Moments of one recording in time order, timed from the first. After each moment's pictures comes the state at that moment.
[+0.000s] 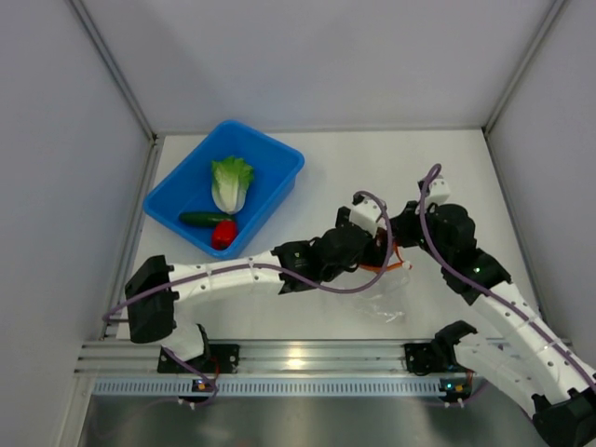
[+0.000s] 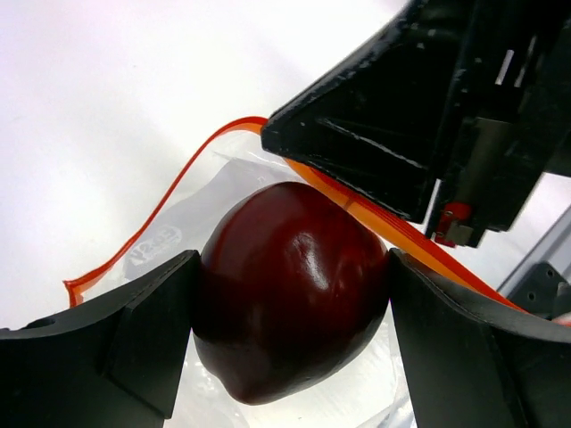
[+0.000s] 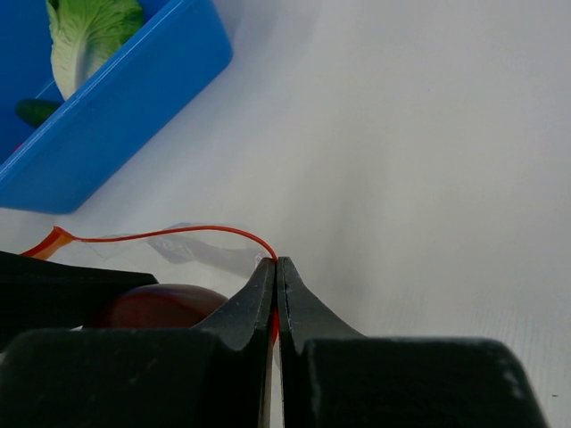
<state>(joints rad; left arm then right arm) -1.23 1.57 1.25 -0.07 -0.39 -0.37 0.46 0.77 0.71 -0.30 0.01 0.33</state>
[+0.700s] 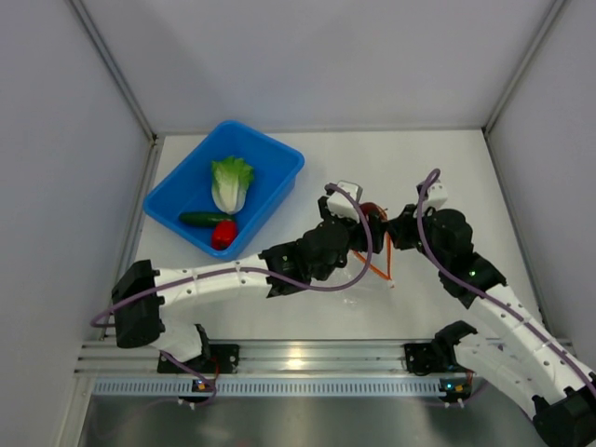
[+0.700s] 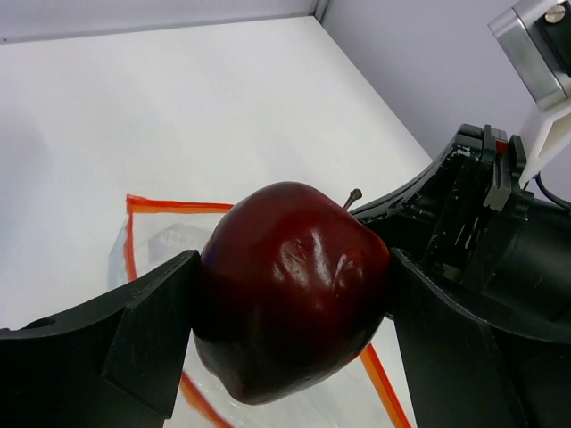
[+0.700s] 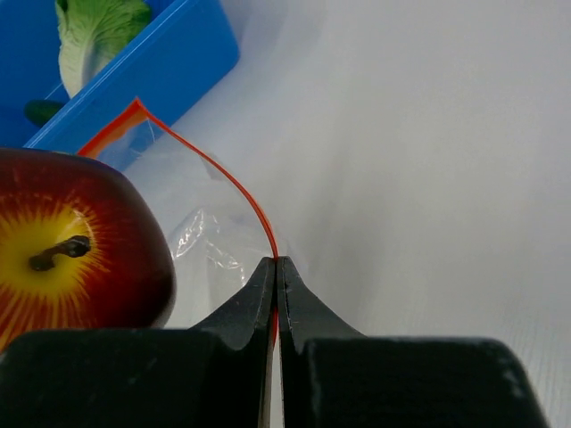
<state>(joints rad) -1.22 1.49 1.16 0.18 -0.59 -0.41 0.46 0.76 0.64 -0.21 -0.03 0.35</state>
